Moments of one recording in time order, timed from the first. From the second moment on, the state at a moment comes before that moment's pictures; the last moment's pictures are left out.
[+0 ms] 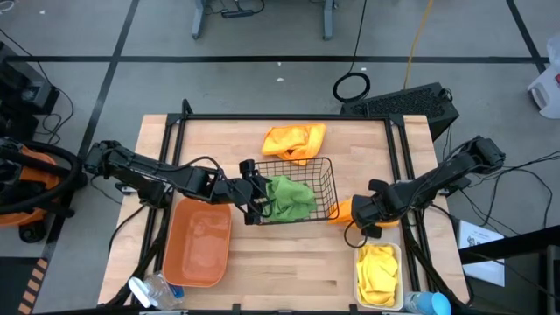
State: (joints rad) left arm -0.22 1.44 1.16 -0.42 -0.39 -0.05; right arm 0.41 1.24 0.67 -0.97 0.15 0.65
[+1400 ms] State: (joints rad) left arm -0.27 1.56 1.16 -0.12 -0.31 -0.01; right arm 0.53 1.24 1.31 -1.25 0.27 0.60
